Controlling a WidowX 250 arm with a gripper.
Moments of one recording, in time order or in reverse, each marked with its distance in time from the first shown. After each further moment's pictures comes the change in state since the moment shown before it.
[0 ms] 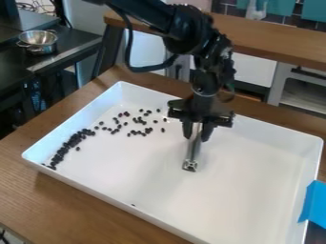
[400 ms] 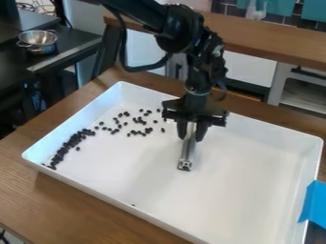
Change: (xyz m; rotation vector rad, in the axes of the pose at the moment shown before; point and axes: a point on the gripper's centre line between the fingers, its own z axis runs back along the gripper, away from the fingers) arm -0.001 0.010 -0.003 -0.001 0.033 0.019
